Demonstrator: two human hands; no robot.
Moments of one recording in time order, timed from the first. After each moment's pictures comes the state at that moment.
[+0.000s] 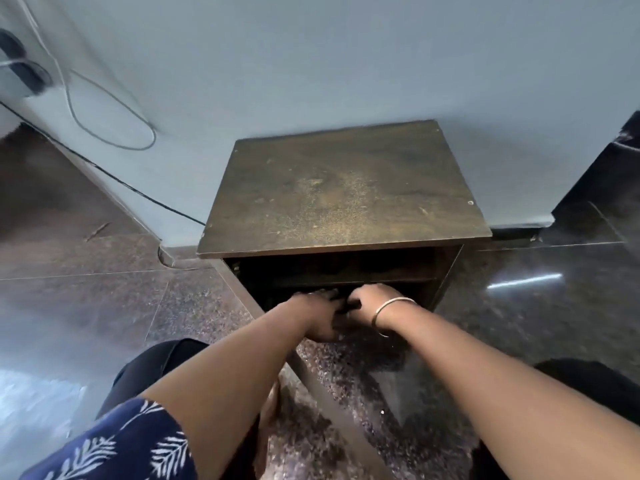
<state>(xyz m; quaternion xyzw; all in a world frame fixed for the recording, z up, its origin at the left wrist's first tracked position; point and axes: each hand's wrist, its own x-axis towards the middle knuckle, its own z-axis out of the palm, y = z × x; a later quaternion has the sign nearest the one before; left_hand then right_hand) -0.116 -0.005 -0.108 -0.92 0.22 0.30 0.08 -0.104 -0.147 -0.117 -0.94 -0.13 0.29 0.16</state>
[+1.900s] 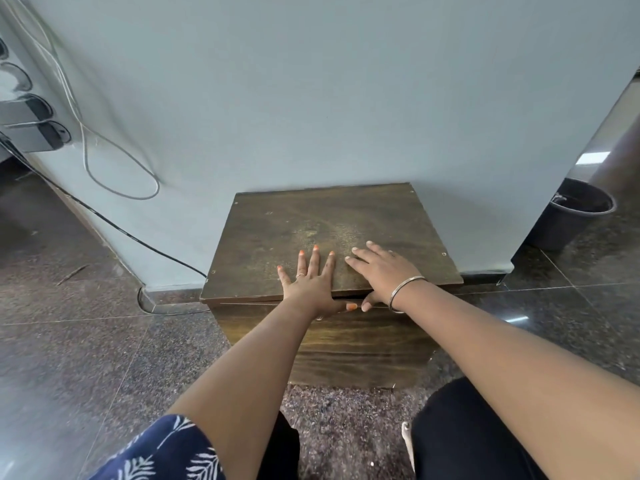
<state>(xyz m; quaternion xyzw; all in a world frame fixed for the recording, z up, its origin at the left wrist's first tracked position) -0.064 -0.014 -0.040 -0.98 0.07 0.17 -0.03 -0.052 -0.178 -0.020 -0.97 -0.21 0.10 -0.04</state>
